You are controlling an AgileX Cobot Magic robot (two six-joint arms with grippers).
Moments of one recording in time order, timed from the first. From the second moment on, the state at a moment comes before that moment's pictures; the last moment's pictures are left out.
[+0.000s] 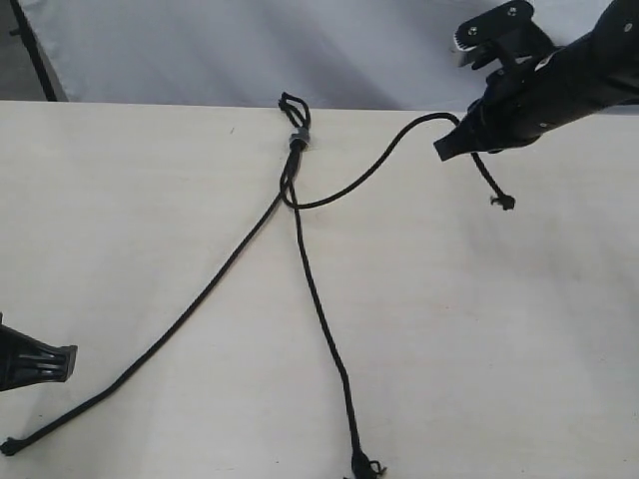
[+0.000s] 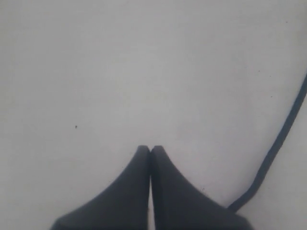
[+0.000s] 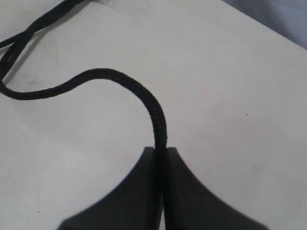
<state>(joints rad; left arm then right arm) -0.87 1.05 -0.33 1.03 0.91 -1.61 0.20 1.77 -1.20 0.35 0.40 -0.69</state>
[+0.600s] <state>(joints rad) -0.87 1.05 -0.33 1.03 0.85 -1.58 0.12 1.86 -1.20 0.26 0.75 -0.44</state>
